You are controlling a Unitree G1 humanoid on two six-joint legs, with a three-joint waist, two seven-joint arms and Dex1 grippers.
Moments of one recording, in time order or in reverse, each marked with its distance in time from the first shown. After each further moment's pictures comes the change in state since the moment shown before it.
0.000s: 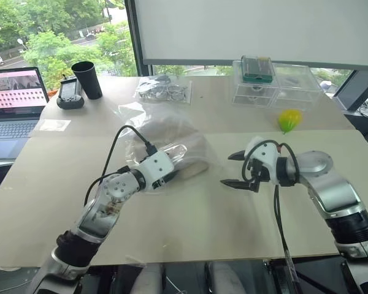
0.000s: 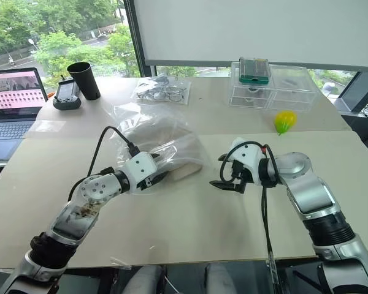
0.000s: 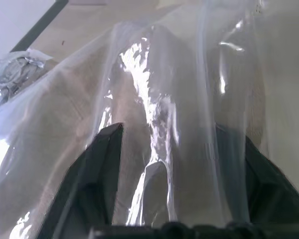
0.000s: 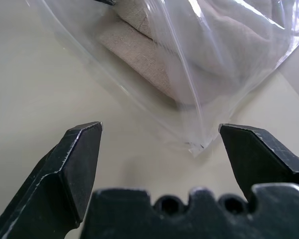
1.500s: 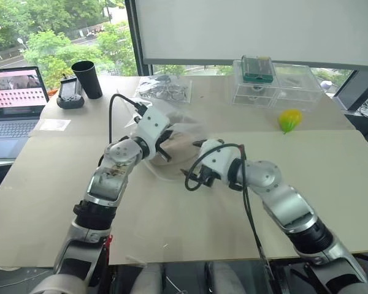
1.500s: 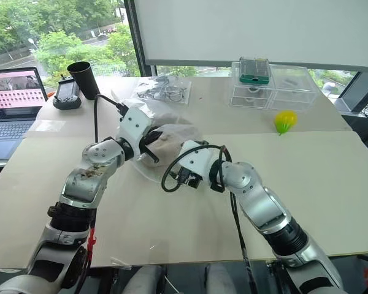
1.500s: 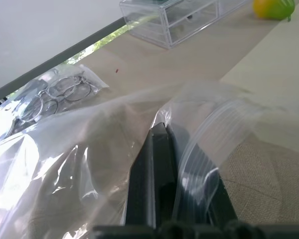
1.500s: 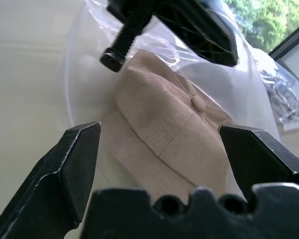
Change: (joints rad) left arm -0.276 -0.185 0.163 0.211 -0.120 0.114 0.058; right arm -0.047 0.261 0.275 -0.234 -0.242 0.042 -0.430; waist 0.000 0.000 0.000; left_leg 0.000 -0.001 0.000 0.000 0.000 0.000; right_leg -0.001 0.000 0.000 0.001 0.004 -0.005
